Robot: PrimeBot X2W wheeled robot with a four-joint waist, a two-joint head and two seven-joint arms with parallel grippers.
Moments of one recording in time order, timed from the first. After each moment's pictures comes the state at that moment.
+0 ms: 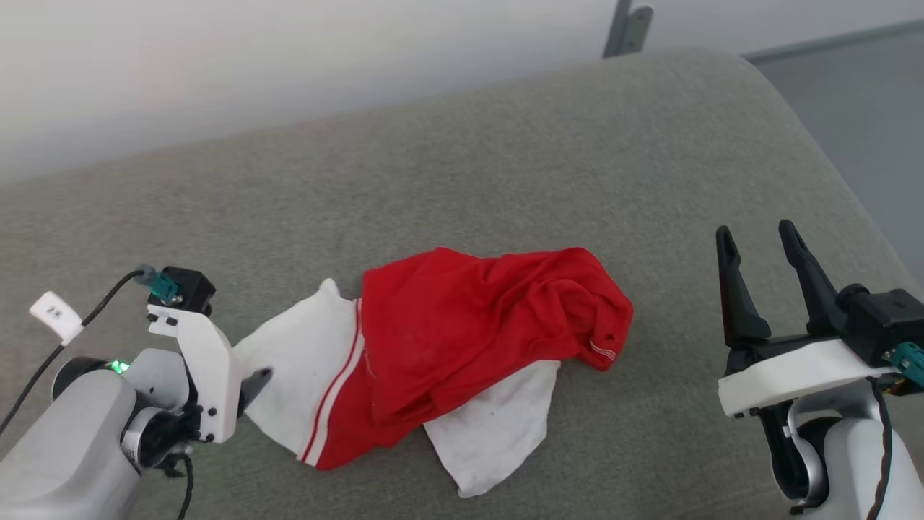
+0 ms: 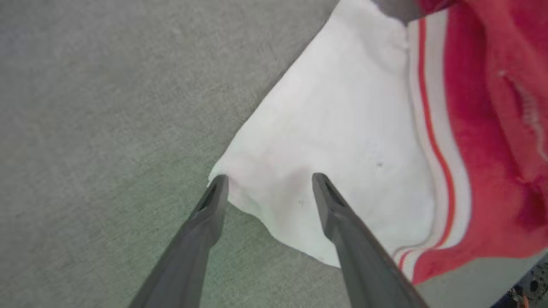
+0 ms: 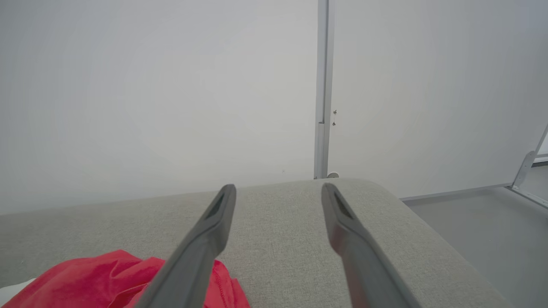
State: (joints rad) left arm -0.51 0.60 -0.60 0.48 -0.83 -0.12 0.54; right arm -0.17 -0.06 -0.04 0.03 0.19 0.13 -0.08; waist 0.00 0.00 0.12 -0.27
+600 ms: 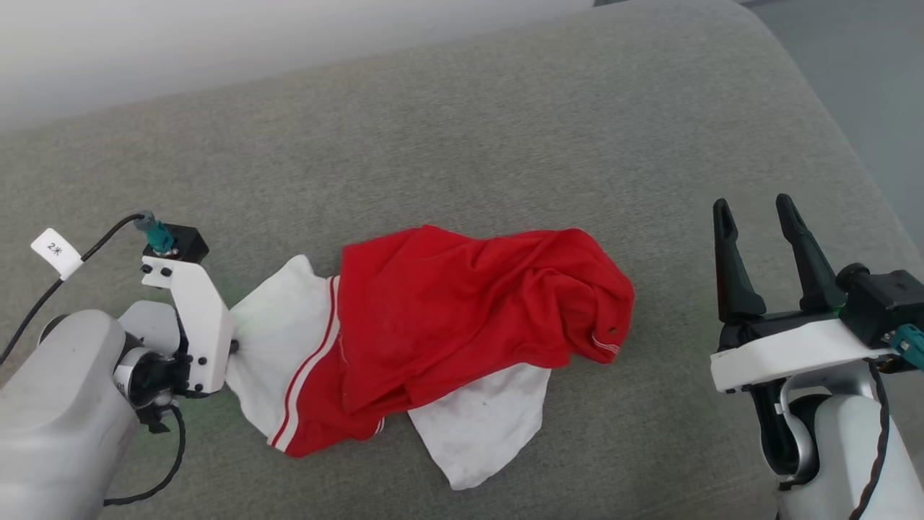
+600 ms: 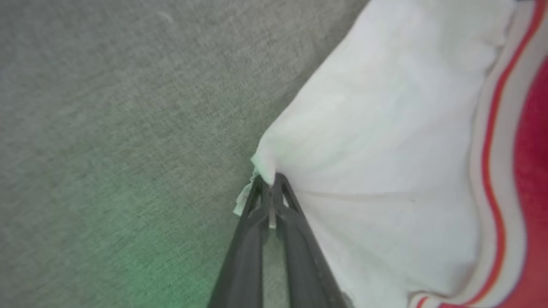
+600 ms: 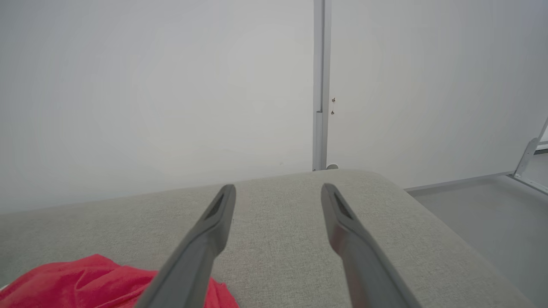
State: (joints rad) left arm -0.69 0.55 -0.67 0.72 -0.84 -0.11 0.76; right arm -0.24 -0.05 -0.03 0.08 0.22 0.13 -0.13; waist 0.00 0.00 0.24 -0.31
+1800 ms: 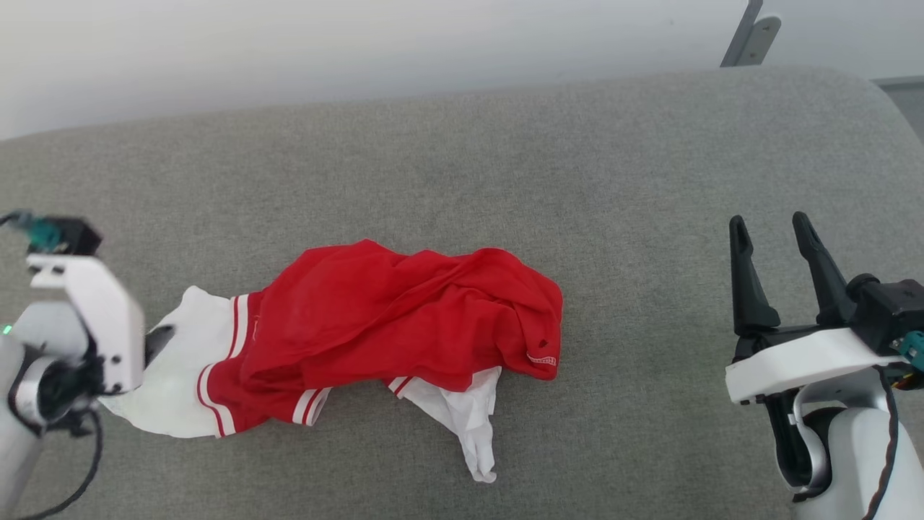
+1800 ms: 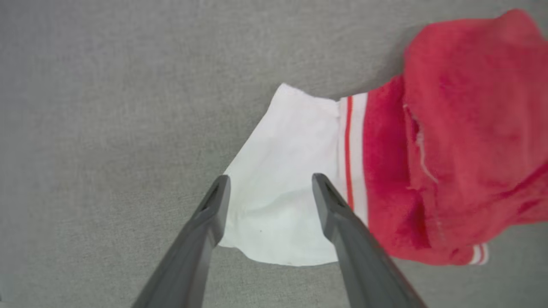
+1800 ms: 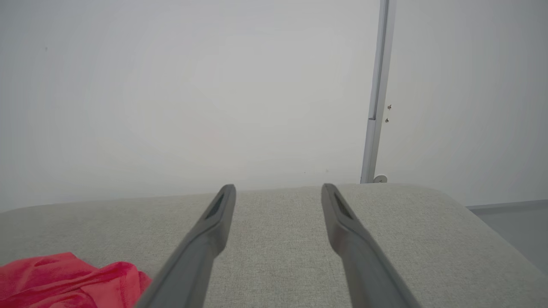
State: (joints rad) left arm -0.58 0.77 -0.56 0.45 -0.91 0.01 0.70; right arm -0.21 -0.05 -0.07 0.07 0.18 0.13 -0.09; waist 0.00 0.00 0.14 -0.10
